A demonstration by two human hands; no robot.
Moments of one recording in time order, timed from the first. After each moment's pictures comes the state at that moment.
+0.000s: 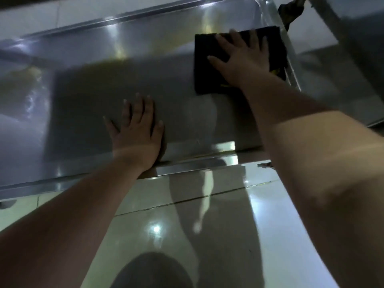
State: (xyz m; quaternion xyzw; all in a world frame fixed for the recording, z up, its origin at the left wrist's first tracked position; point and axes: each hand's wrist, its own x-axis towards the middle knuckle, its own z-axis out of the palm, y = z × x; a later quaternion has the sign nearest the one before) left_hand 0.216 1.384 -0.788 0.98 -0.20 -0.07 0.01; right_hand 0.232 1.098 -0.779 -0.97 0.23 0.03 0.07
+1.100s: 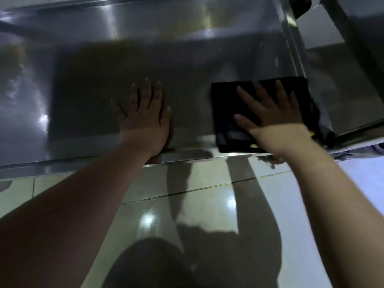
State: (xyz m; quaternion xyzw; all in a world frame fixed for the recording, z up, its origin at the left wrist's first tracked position) left_hand 0.225 1.387 -0.793 0.97 -0.23 -0.05 0.02; right_hand 0.090 1.152 -0.781 -0.97 0.21 0.07 0.07
